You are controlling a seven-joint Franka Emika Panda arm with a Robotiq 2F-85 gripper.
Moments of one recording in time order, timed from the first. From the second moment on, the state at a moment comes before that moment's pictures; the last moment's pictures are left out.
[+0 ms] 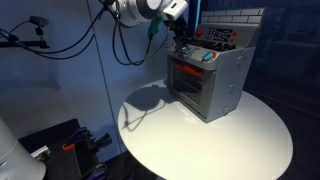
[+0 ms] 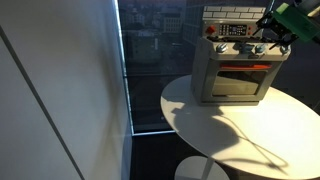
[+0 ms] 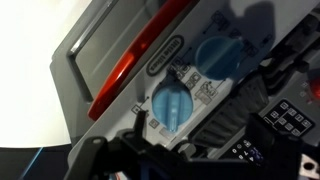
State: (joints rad) arm -0.08 0.11 0.05 -2.14 -0.25 2.96 1.23
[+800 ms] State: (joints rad) arm -0.07 0.13 0.05 -2.11 -0.25 2.96 1.23
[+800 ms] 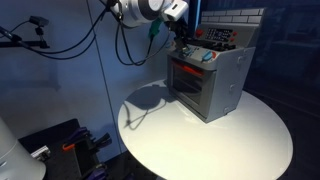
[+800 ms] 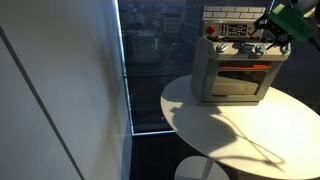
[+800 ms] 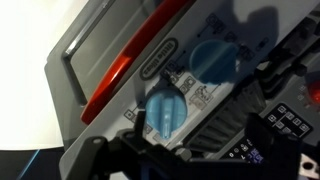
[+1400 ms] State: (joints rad) arm -0.07 0.14 0.05 -2.10 -0.25 2.96 1.23
